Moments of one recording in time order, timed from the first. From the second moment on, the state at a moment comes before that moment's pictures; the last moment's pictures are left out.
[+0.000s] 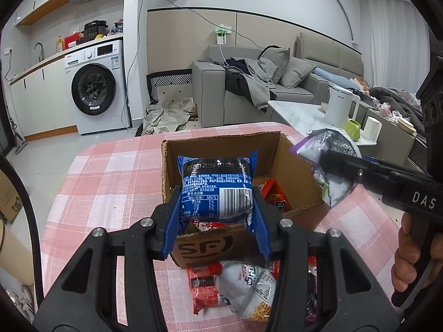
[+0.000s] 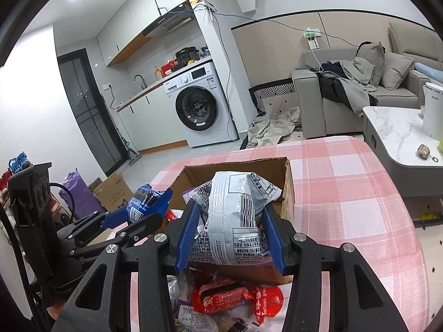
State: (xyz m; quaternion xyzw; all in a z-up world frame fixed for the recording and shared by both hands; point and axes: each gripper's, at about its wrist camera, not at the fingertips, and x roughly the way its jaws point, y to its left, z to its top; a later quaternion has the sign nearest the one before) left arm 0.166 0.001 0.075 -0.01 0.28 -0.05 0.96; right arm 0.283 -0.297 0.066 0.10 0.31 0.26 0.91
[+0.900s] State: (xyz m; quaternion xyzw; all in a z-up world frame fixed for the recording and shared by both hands) left arm 0.230 0.010 0.040 -0.01 0.30 -0.04 0.95; right arm 0.322 -0.263 0.048 0.06 0.32 0.23 0.92
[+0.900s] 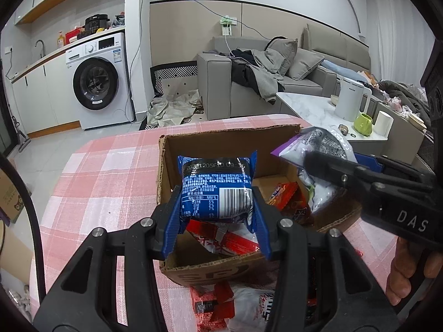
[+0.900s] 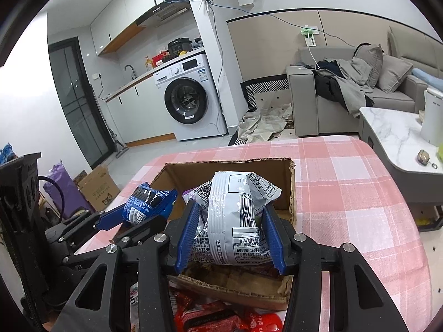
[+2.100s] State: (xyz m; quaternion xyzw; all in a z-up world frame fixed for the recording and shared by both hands) left arm 0.216 0.036 0.040 -0.04 0.30 -0.04 0.95; right arm 0.308 -0.282 0.053 0.06 0.32 0.23 0.92
